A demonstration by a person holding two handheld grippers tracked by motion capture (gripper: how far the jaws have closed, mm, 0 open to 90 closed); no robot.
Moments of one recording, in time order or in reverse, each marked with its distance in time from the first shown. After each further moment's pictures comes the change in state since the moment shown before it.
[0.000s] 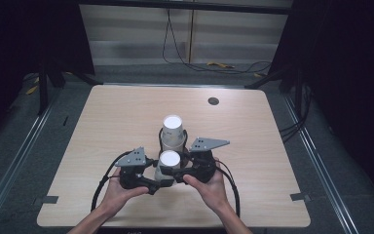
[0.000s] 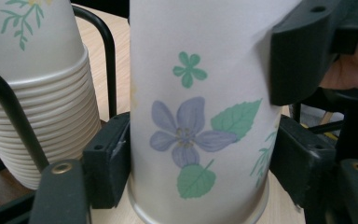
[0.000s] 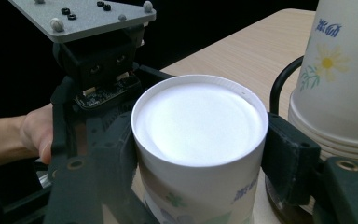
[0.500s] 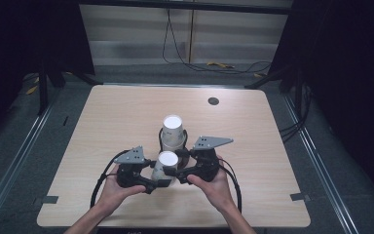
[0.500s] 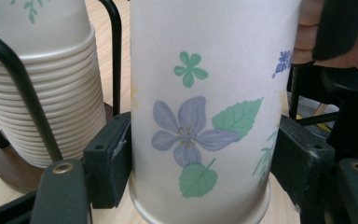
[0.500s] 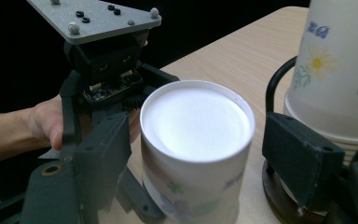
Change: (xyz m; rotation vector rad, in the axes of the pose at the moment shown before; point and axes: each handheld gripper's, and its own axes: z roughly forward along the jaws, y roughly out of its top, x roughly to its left) left arm 0.006 0.000 -0.005 0.057 -0.008 -0.035; right arm -0.005 0.002 -0.009 0.009 0.007 0.004
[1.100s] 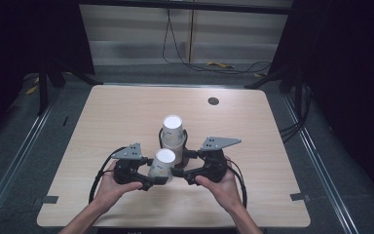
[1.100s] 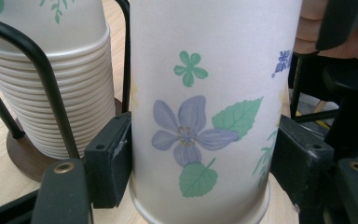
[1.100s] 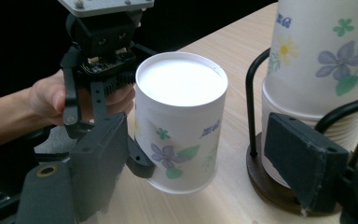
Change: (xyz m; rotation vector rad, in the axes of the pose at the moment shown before) left arm 0.006 0.006 -0.008 0.035 0.006 -0.025; right arm -0.005 -0.004 -0.017 0.022 -0.020 -0.004
